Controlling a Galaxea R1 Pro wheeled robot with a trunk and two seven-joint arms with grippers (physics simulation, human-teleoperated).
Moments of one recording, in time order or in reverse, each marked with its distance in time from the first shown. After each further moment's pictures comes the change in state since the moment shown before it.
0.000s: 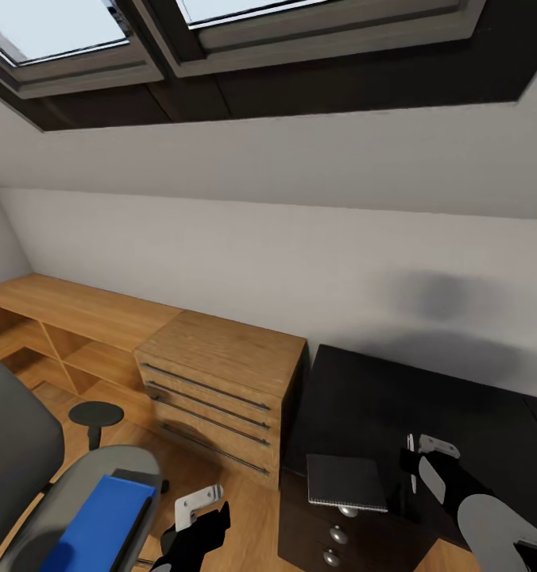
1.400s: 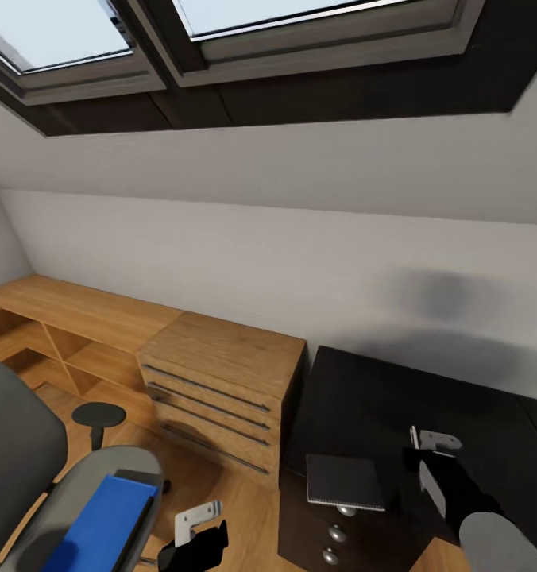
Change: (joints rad) left arm 0.000 -0.001 0.000 0.094 -0.009 -0.003 -0.010; right arm 0.097 0.028 0.003 -0.222 0.153 0.051 -0.011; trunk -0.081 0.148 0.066
